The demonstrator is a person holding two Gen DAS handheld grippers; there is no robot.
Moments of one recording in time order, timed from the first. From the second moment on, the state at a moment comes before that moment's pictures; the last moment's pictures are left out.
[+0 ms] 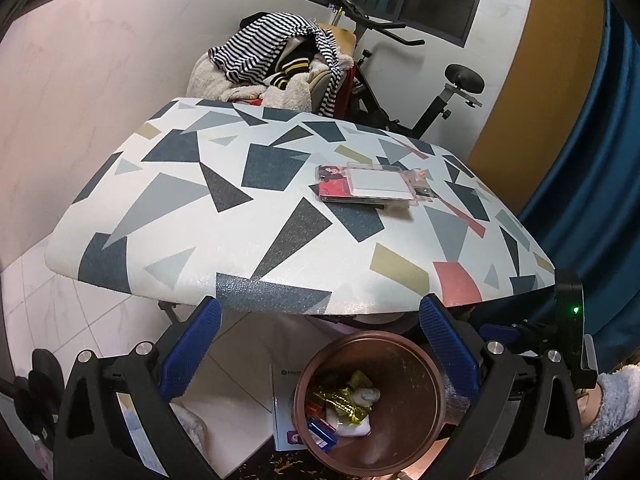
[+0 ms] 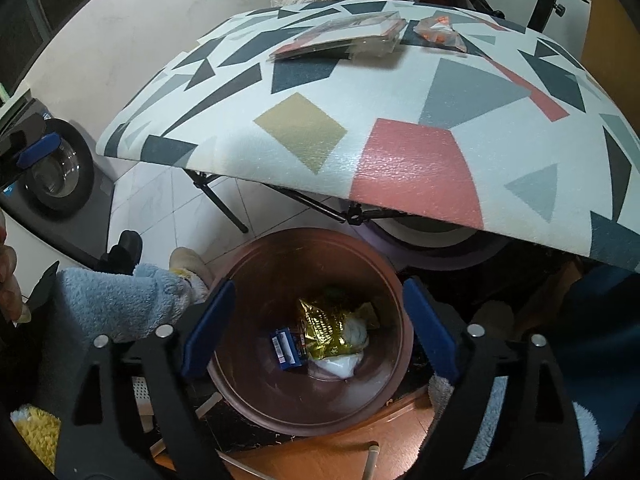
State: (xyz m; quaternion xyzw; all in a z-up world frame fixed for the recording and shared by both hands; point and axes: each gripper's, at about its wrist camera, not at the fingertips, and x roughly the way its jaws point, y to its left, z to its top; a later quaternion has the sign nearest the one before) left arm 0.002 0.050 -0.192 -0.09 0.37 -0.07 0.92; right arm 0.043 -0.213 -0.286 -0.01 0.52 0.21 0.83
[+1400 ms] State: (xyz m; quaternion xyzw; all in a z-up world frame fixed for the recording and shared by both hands) left arm 0.049 0.055 -0.217 -0.06 0.39 -0.07 0.92; right arm 0.171 -0.279 -0.231 0.06 0.43 0.15 0.89
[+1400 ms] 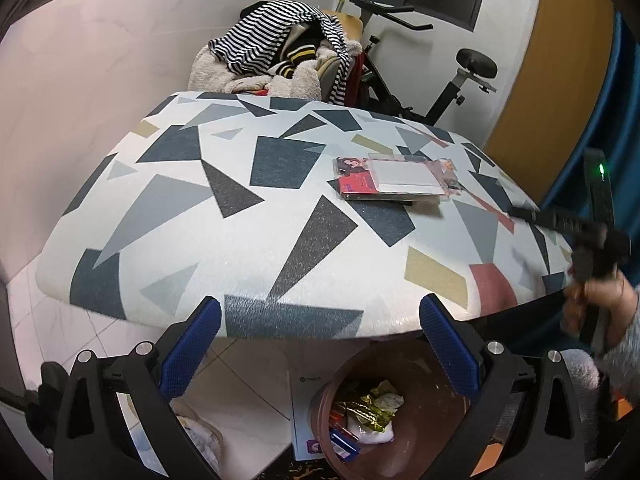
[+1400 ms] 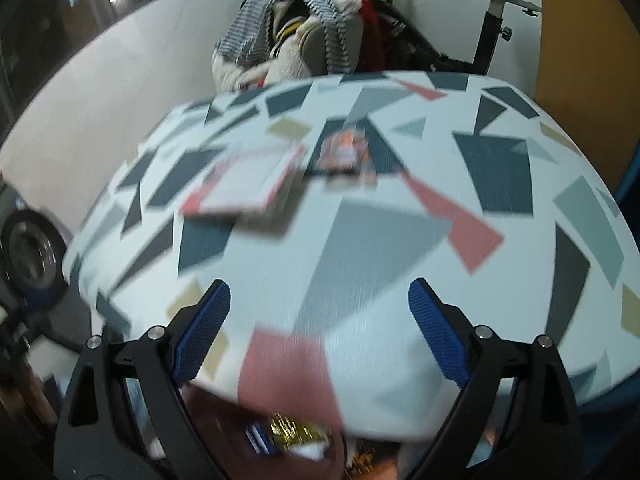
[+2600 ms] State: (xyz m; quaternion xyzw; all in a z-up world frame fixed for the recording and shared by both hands) left arm 0.221 -0.074 -0.258 0.19 0.40 -0.17 0.88; right arm 0.320 -0.294 -0.250 0.18 0.44 0.19 0.86
